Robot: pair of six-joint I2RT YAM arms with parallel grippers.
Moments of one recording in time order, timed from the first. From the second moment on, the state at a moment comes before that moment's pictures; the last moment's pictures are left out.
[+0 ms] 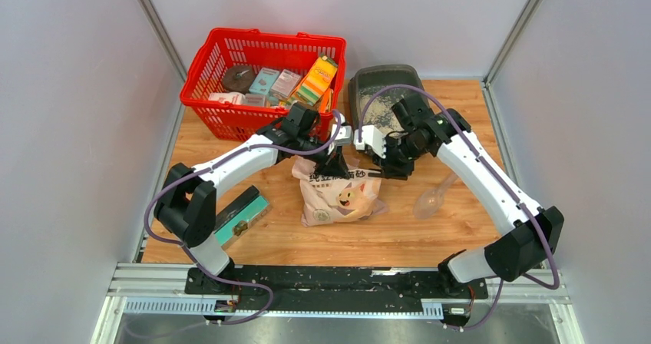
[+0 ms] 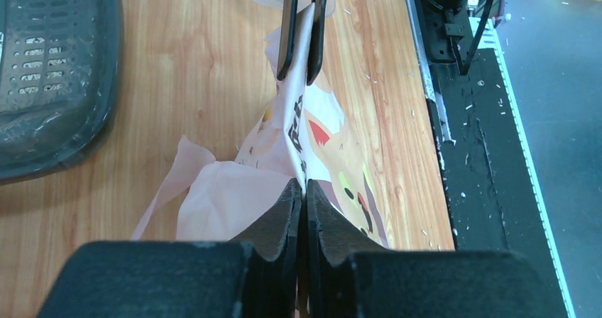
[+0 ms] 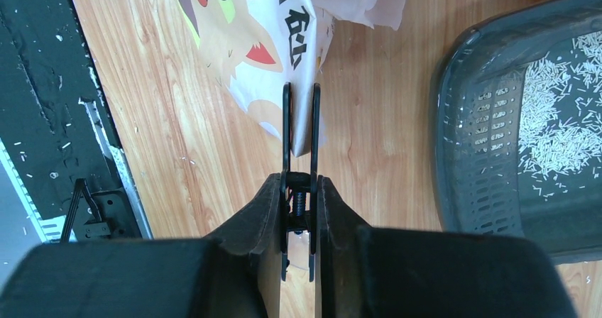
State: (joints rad) left arm -0.63 1.66 1.25 -0.40 1.00 0.51; right arm 0.50 1.43 1.46 -1.22 -0.39 -0.90
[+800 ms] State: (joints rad) left arm -0.61 1.66 1.26 -0.41 1.03 0.51; right arm 0.54 1.49 1.54 -1.28 -0.33 -0.85
